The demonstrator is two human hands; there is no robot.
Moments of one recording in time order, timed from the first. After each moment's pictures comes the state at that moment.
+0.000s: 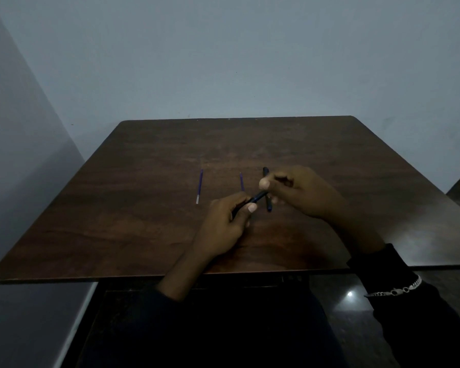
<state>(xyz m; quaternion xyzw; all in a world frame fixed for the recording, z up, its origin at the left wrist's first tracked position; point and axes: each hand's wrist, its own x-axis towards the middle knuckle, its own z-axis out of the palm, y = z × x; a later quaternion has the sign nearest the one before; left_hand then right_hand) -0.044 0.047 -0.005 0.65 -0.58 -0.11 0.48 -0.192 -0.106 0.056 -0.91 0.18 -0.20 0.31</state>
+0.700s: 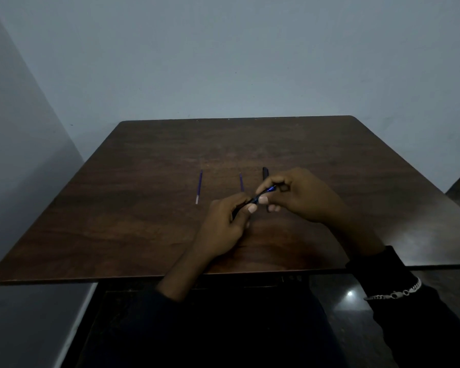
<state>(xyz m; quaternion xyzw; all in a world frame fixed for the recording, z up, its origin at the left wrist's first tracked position) -0.044 0.046 -0.006 0.64 -0.59 -0.11 0.48 -0.192 -0.106 0.052 -0.90 0.16 -0.18 0.36</state>
